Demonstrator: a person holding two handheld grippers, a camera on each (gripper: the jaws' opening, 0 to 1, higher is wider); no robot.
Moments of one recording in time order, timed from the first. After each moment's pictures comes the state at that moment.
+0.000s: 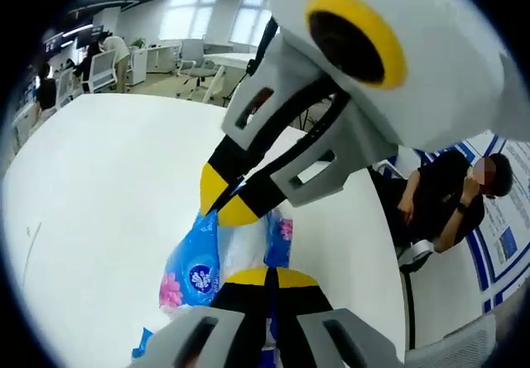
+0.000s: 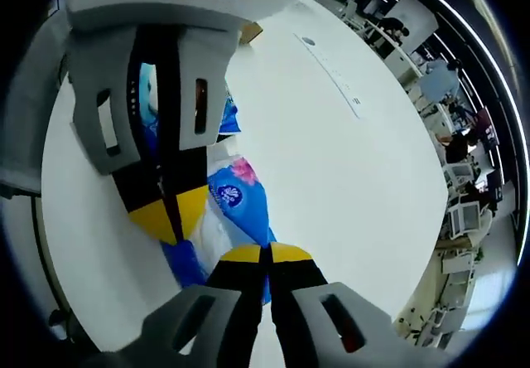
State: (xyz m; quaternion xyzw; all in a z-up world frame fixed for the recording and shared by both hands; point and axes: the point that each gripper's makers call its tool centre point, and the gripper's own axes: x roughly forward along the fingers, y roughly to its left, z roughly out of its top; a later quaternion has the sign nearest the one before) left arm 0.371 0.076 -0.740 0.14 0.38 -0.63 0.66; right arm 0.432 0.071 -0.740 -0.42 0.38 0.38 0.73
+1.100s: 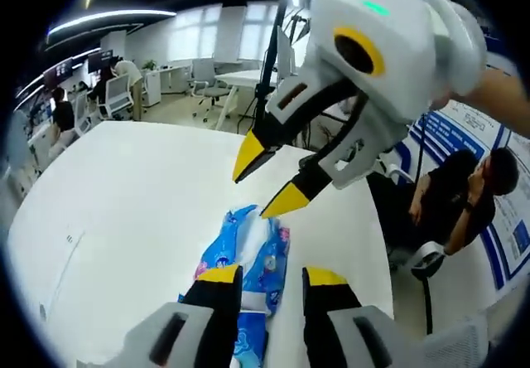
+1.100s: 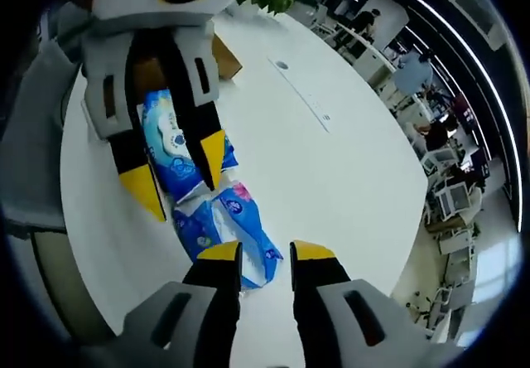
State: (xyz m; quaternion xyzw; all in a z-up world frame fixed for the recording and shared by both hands) left arm 0.370 0.126 -0.673 0.14 0.33 -0.60 0.71; right arm 0.403 0.081 -0.668 -0.37 0.36 0.33 0.79
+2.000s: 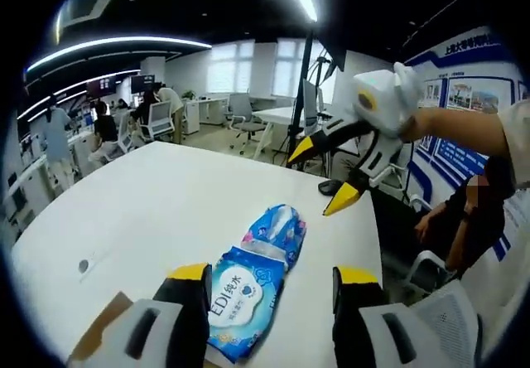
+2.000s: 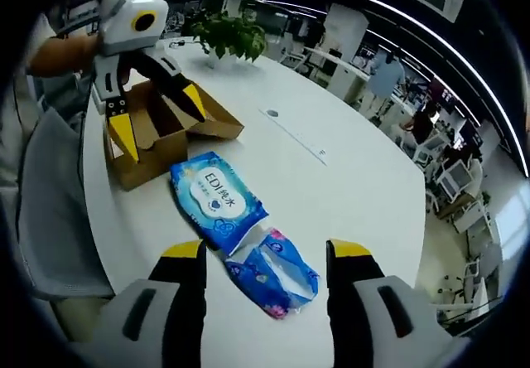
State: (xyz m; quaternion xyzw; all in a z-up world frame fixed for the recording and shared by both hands) left arm 0.350 0.267 -0.610 0.10 0.25 -0.54 0.80; right arm 0.355 0.134 -0.619 -0.26 0.30 0.33 0.86
